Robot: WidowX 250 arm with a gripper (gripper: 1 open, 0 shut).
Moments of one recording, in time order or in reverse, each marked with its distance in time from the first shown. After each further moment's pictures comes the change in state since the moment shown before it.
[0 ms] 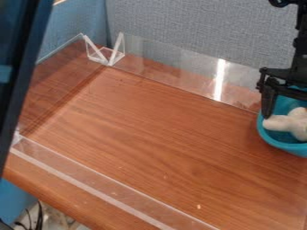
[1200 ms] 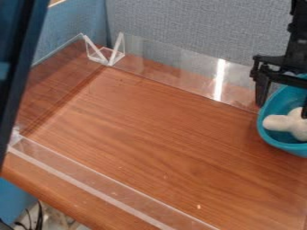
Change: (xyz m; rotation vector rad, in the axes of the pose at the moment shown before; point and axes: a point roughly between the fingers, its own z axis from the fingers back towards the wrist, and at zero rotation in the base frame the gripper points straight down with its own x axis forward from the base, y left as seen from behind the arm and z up) arm 0.002 0.009 0.022 0.008 0.008 0.094
